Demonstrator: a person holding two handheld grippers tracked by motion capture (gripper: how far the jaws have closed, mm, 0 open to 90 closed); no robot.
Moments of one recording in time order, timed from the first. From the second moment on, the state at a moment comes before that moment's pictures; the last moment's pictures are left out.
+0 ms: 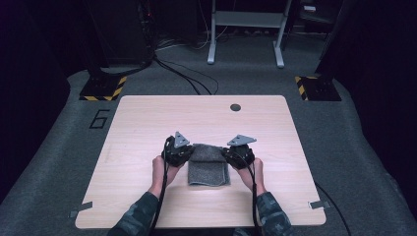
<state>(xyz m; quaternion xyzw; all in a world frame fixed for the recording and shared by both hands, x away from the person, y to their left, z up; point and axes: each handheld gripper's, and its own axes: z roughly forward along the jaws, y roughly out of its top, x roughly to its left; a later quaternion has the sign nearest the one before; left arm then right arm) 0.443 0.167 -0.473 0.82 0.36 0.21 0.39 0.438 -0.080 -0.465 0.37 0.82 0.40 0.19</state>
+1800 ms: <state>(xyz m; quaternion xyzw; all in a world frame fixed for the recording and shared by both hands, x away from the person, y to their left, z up) 0.471 0.179 -0.476 0.81 0.43 0.18 0.35 0.457 -0.096 -0.470 0.42 0.81 0.37 0.18</state>
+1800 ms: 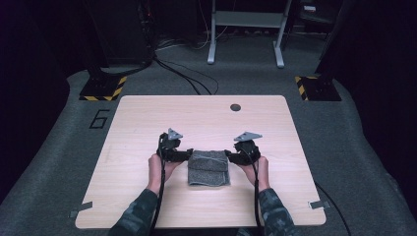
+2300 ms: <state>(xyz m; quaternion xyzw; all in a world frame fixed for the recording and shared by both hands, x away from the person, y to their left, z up) 0.426 0.174 -0.489 0.84 0.39 0.16 0.35 0.426 -0.079 -0.489 0.39 0.84 0.34 0.16</state>
